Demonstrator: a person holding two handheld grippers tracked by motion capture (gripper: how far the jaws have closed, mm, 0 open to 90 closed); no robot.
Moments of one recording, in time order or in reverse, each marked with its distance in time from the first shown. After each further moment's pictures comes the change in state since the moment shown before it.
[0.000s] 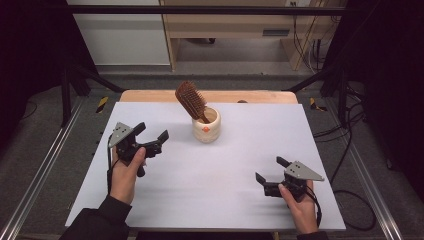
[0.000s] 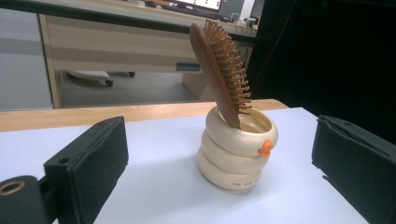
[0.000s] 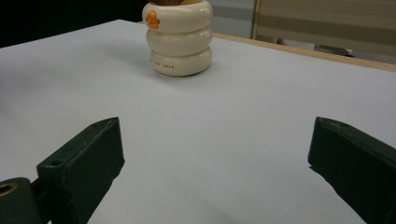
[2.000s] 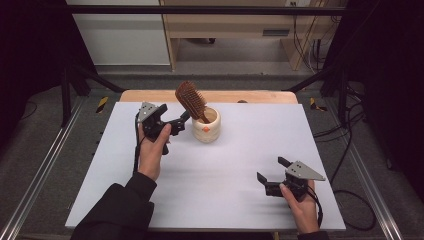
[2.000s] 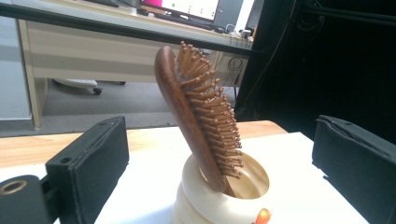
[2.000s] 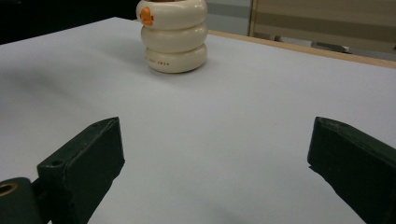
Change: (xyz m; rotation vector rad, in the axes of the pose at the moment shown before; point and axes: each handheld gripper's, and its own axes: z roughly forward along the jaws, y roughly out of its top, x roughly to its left) left arm -0.017 0.017 0.083 -0.026 -0.021 -0.033; right arm -0.004 -0.002 -0.001 0.007 -0.011 0.004
